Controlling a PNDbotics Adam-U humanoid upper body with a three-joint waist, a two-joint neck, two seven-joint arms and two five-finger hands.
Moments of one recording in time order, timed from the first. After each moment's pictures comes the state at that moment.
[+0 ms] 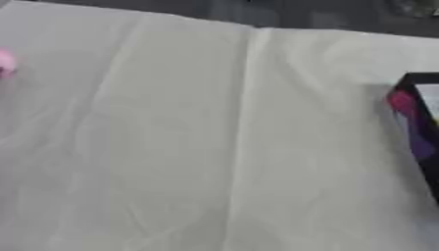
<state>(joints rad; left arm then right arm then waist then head) -0.82 0.84 0.03 -0.82 -0.84 0.34 -0.08 0.08 -0.67 -0.12 -1.98 -0.34 0.36 -0.75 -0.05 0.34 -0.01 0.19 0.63</state>
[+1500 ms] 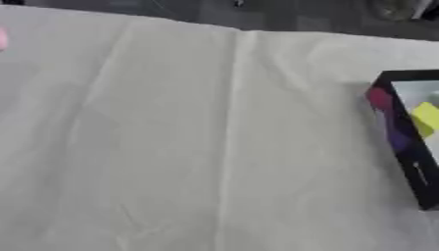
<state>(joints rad) -0.64 0.94 -0.08 -1.29 -0.69 0.20 -0.12 0.11 -0.70 -0.12 -1.98 -0.36 0.36 -0.75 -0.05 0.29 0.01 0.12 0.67</state>
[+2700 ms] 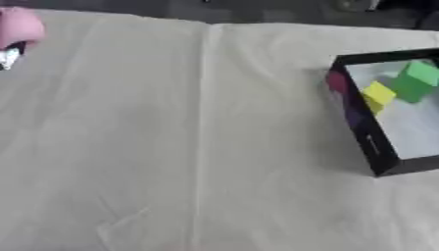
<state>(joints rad) -0.64 0.81 -0.20 -1.61 -0.45 0.15 -0.23 -0.10 -0.85 -0.09 -1.98 -0.36 0.31 -0.66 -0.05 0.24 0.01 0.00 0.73</state>
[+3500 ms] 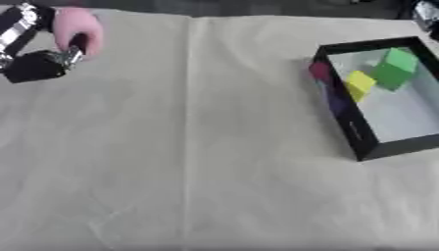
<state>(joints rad) -0.68 0.54 -0.28 -1.57 -0.34 0.05 -0.19 -0.37 -0.91 0.04 -1.98 -0.32 0.39 -0.43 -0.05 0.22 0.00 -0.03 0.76</state>
